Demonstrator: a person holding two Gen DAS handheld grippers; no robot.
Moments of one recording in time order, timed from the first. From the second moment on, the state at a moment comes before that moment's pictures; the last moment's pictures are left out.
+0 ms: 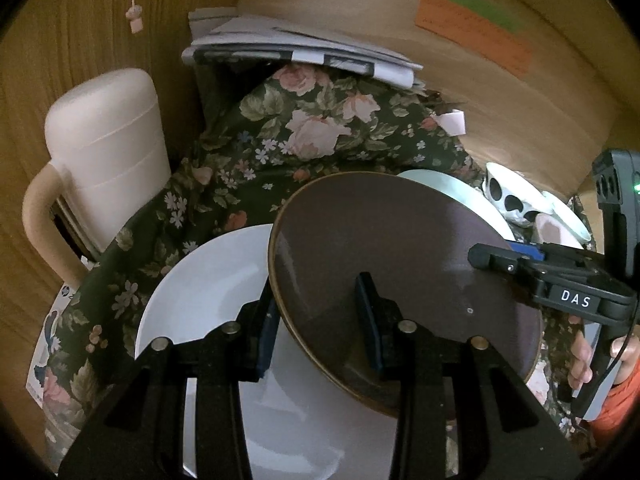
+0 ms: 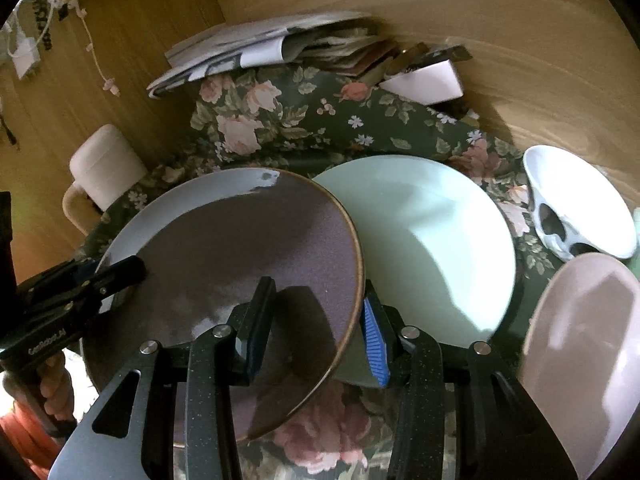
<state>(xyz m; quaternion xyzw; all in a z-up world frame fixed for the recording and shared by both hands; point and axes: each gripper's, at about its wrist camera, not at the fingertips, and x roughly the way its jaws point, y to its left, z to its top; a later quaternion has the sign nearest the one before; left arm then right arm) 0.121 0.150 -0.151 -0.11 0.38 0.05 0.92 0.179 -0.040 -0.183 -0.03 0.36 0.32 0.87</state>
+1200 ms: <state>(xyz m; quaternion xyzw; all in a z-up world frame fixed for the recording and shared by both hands) 0.062 0.063 -0.135 -0.09 0.36 -0.02 0.93 0.074 -0.136 -0.183 0.03 0.33 0.26 0.91</state>
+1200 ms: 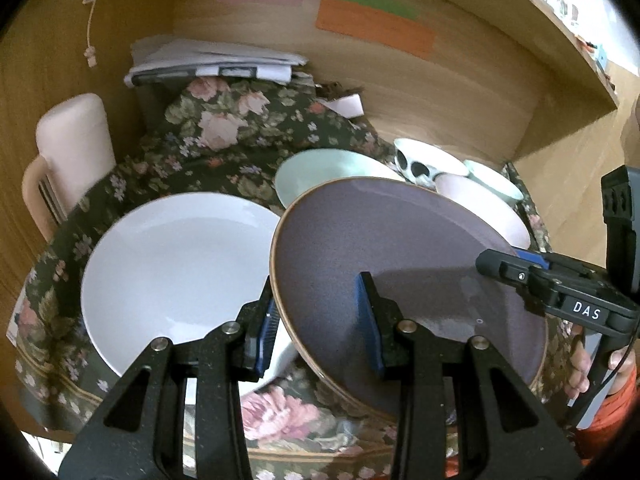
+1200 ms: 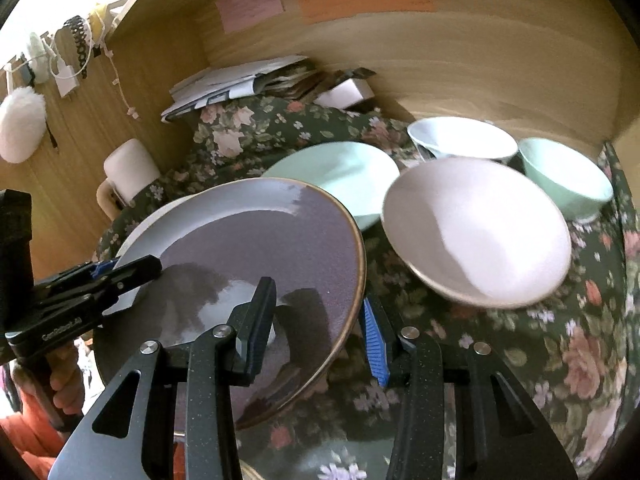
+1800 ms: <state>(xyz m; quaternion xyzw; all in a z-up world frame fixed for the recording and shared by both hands) 0.065 0.028 -0.167 -0.09 0.41 -0.05 0.91 0.060 -0.169 -0.216 0.06 0.36 0.23 0.90</state>
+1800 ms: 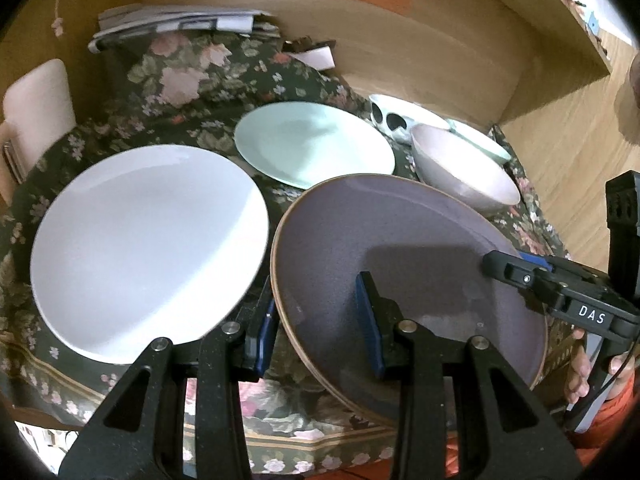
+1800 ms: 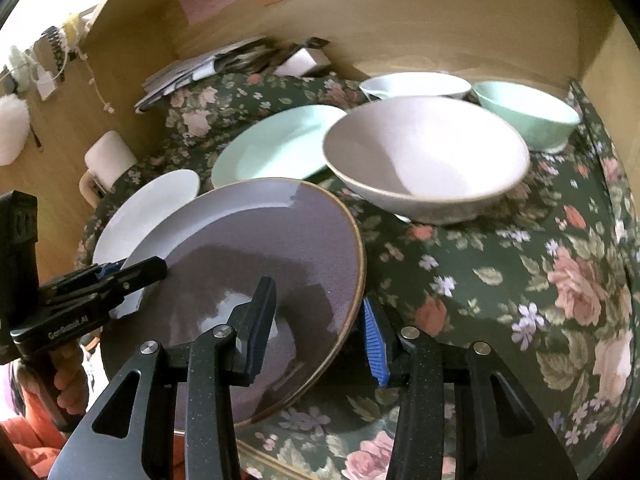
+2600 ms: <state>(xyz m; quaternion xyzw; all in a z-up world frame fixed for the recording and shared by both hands) 0.083 0.003 -0.189 -0.07 0.42 -0.07 0.90 0.062 -0.185 -0.229 0.06 0.38 0.19 0.90</state>
